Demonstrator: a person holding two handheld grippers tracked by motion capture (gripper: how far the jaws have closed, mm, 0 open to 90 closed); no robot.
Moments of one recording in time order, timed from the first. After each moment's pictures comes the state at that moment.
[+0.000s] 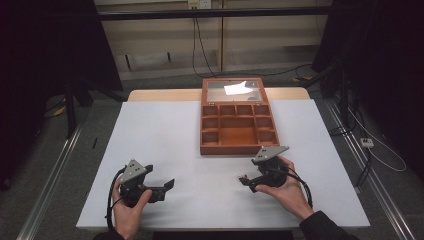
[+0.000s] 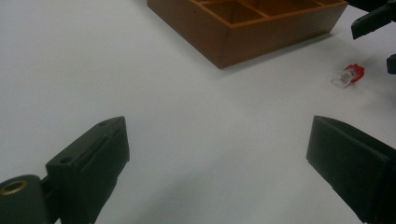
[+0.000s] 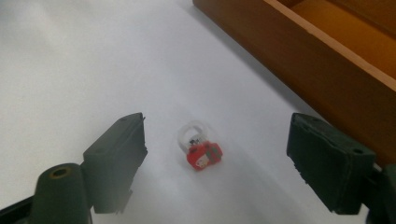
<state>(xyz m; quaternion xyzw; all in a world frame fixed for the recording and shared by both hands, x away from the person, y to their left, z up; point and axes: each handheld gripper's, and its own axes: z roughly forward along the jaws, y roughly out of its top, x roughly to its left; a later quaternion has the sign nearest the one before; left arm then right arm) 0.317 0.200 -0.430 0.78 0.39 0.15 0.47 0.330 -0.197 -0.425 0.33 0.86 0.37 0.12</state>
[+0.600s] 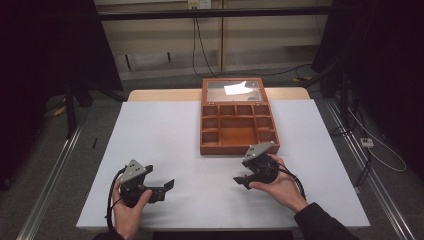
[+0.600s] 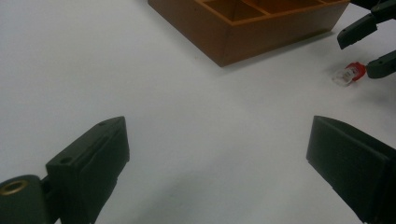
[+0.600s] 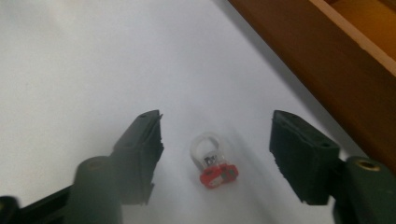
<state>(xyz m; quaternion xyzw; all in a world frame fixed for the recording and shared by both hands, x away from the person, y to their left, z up) 0.316 0.200 -0.431 0.77 0.39 0.15 0.47 0.345 -0.177 -0.425 0.29 0.89 0.33 0.09</state>
